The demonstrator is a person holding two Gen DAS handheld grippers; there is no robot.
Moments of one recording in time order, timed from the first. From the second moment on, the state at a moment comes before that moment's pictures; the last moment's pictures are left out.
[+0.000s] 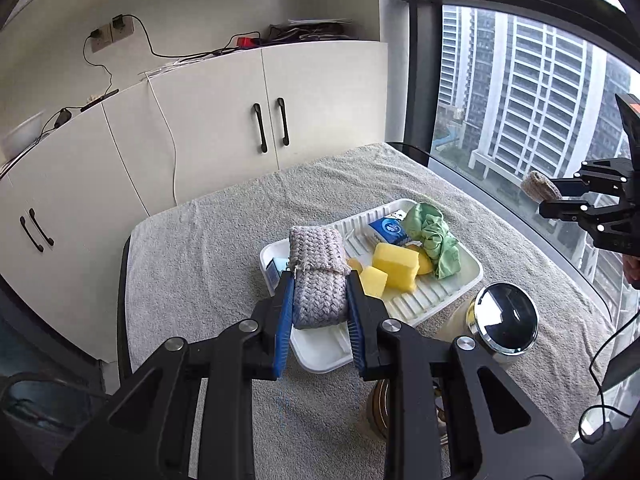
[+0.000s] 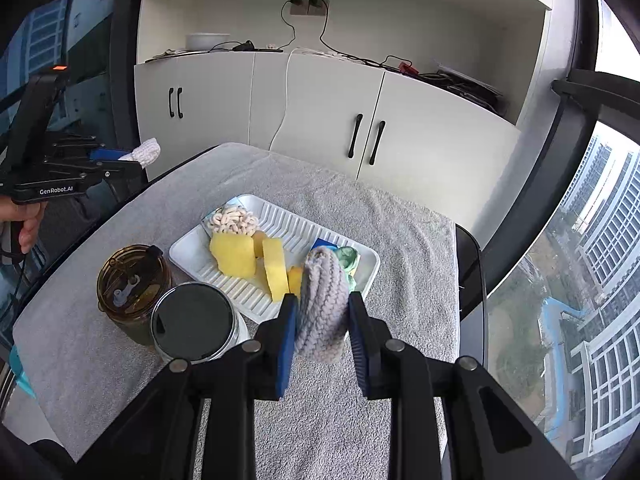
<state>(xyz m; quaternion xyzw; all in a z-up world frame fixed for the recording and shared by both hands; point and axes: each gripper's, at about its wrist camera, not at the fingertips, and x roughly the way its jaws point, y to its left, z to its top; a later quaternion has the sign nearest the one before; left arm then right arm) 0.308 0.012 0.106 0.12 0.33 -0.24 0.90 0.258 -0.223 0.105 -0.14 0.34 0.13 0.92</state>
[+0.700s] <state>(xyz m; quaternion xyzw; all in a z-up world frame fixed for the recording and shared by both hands) 0.448 -0.074 0.009 0.15 0.45 -0.32 0.82 0.412 -0.184 0.010 -0.16 0.46 0.21 0.85</state>
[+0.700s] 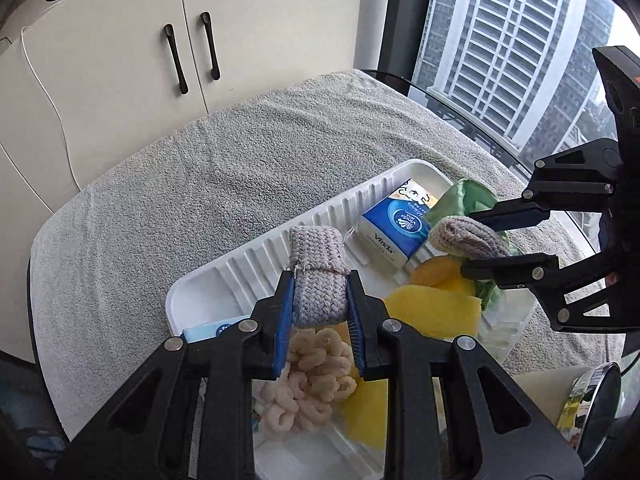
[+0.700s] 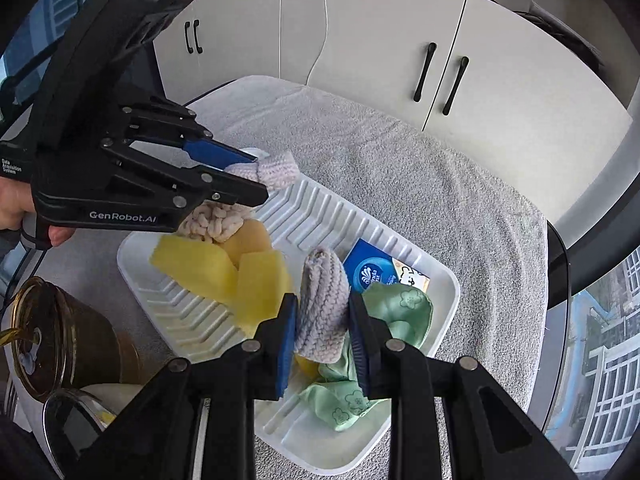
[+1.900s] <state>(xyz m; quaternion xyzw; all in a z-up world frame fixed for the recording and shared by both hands) 0.452 -0.064 0.018 0.10 0.45 -0.30 0.84 0.416 -0.210 0.019 -0.10 0.44 0.19 0.87</state>
